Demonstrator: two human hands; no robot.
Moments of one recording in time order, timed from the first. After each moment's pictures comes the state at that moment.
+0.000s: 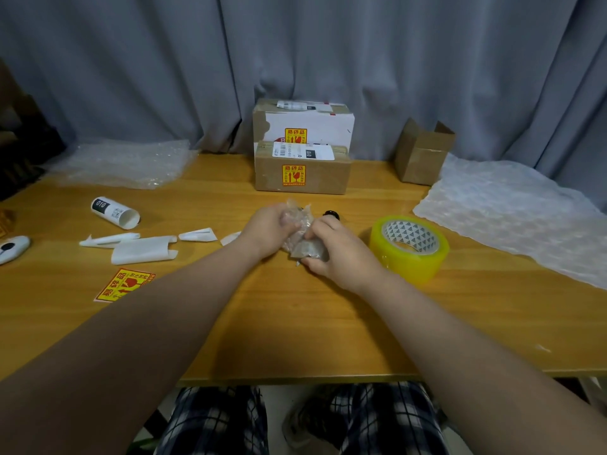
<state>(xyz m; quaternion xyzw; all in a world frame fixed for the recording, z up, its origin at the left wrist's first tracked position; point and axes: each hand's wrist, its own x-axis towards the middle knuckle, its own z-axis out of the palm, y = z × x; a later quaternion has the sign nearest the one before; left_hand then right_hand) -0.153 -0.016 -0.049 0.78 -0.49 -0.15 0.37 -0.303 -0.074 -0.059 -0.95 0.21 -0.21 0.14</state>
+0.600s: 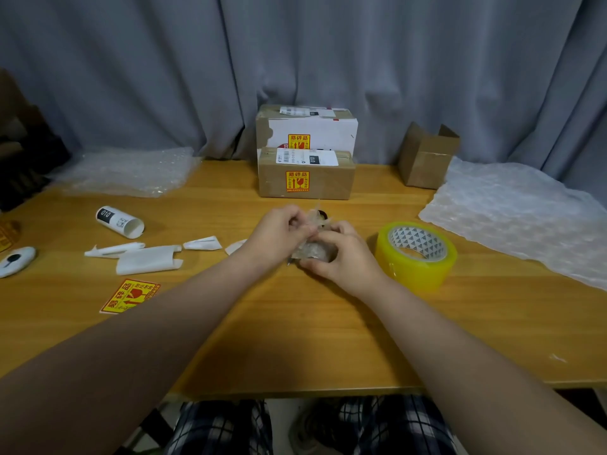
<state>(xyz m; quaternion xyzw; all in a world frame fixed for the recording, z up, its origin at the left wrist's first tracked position) -0.160 -0.009 -0.042 0.70 -0.54 -0.13 0.44 -0.298 -0.076 -0.065 -0.89 0.25 -0.27 0.27</state>
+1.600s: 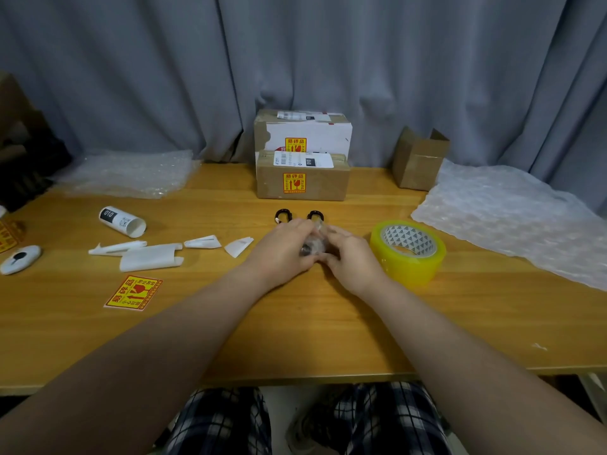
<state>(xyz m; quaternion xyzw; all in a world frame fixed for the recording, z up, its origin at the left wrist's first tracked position) -0.177 0.005 -0.055 0.71 -0.65 0.03 0.26 -0.308 -0.074 -0.062 -0.90 0.30 -0.22 0.22</state>
